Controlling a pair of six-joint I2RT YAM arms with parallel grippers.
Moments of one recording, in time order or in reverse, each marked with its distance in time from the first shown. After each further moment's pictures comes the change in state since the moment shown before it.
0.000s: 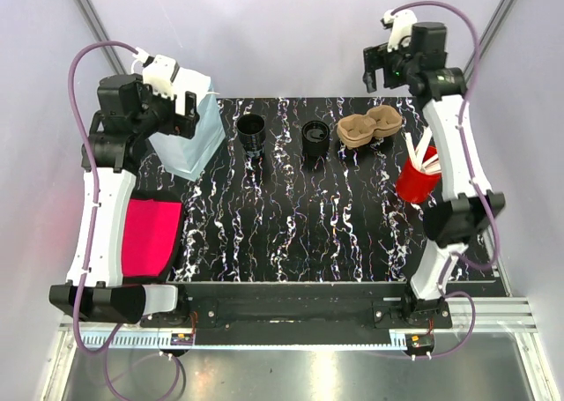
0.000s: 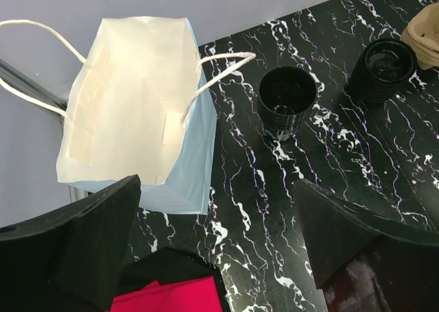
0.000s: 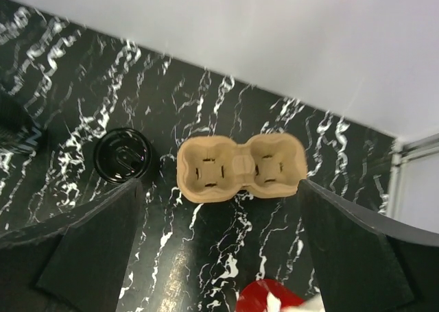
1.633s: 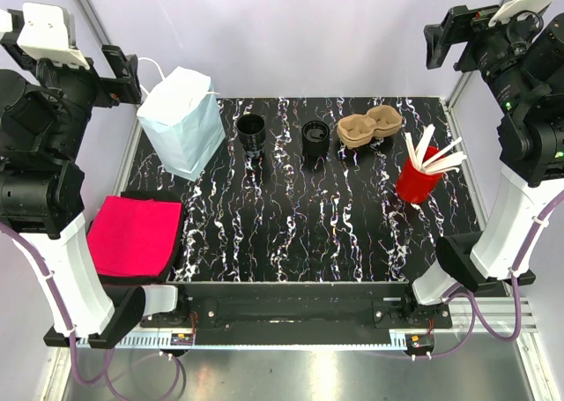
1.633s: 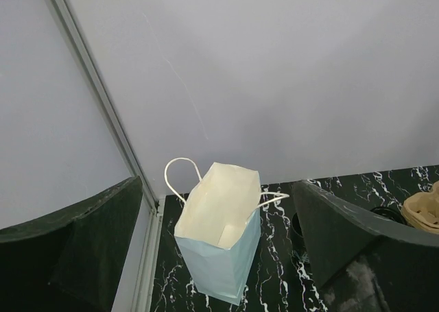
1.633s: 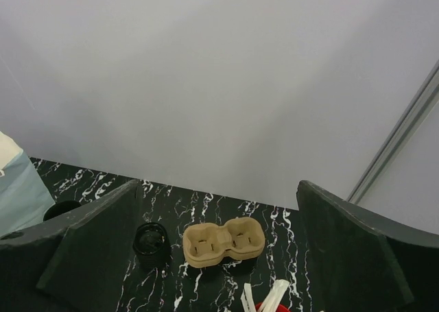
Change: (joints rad) left arm 0.000 -0.003 0.713 -0.195 -0.200 -0.098; right arm 0.000 -0.206 0.600 -0.282 0.083 0.093
